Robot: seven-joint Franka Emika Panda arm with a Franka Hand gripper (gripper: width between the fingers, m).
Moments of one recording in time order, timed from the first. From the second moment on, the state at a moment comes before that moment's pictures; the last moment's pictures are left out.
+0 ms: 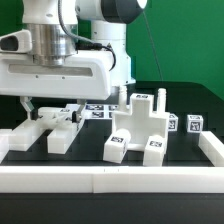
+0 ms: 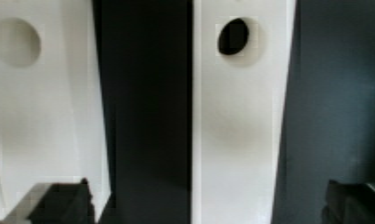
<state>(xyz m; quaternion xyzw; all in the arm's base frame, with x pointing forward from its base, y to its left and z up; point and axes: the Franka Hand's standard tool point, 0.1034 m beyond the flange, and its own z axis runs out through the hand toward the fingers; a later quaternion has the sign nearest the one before) 0.506 -0.119 0.046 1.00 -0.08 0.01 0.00</state>
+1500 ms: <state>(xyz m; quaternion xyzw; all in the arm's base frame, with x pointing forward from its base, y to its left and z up) 0.496 -0.089 0.025 1.00 -0.06 0.00 0.00</state>
